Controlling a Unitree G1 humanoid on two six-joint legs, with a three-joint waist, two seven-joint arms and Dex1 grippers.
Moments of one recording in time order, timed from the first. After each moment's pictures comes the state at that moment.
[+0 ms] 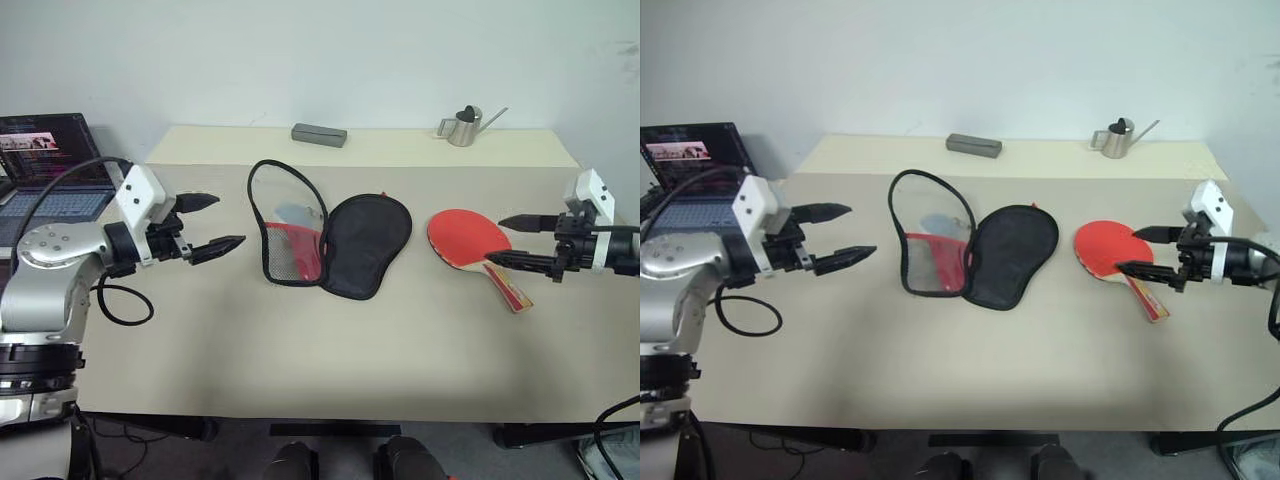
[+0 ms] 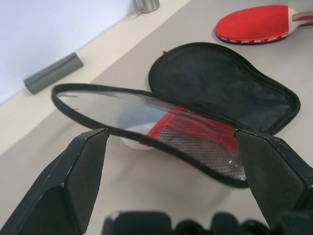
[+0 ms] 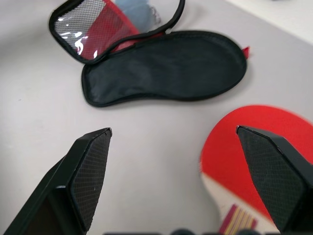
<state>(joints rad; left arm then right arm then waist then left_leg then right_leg) -0.51 0.88 0.17 0.11 -0.38 0.31 -1.07 -0.54 -1.01 -0.13 0.10 0.46 0.61 1.23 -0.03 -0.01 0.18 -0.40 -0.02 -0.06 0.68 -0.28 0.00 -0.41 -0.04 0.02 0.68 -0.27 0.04</state>
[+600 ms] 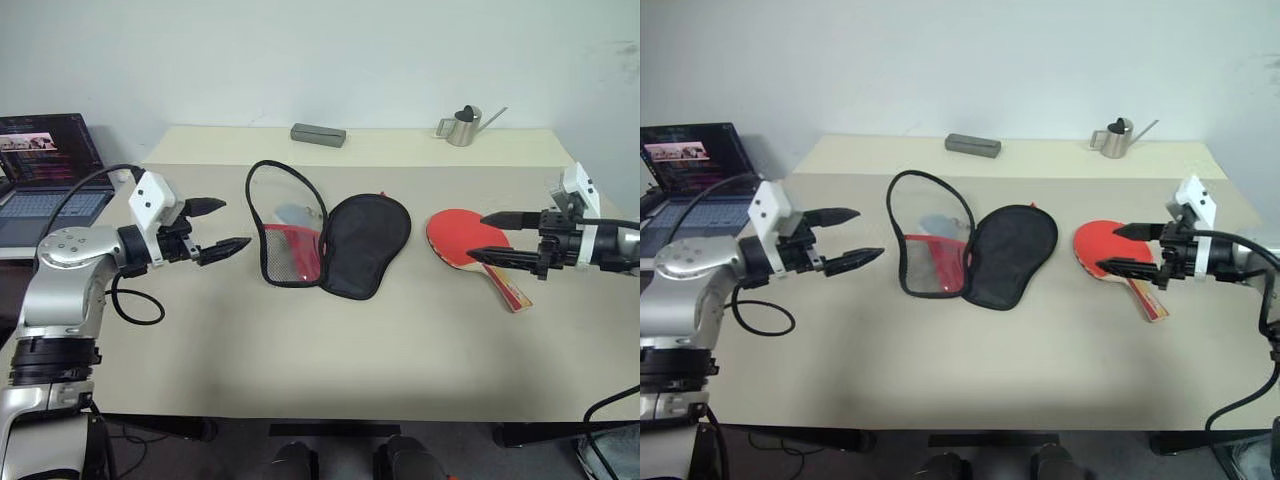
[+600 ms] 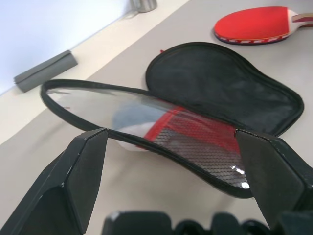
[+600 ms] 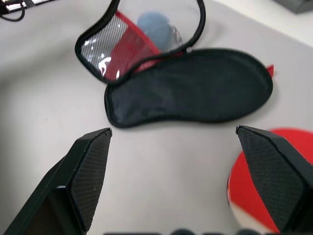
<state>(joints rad) -0.54 0.85 0.17 0.20 -0.36 0.25 -1.09 -0.60 -0.95 -0.12 0.00 0.53 0.73 1.18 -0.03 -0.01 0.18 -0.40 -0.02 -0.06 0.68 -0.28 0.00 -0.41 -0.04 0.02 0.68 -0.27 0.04</state>
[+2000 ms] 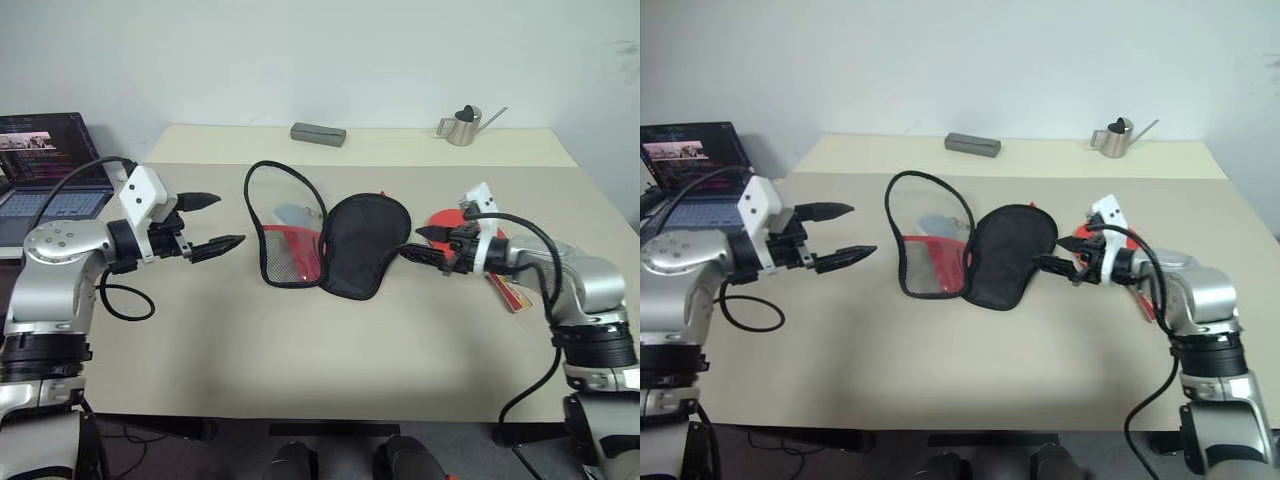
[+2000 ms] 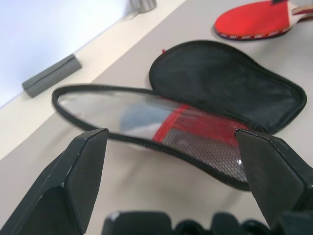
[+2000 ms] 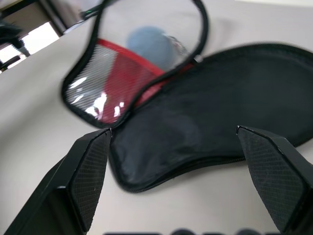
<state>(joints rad) -0.58 0.87 0.14 0.24 -0.35 0.21 -1.14 -0.68 -0.53 -0.04 0.03 0.50 0.93 0.73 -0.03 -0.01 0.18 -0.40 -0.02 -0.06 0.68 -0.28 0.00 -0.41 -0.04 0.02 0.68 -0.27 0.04</state>
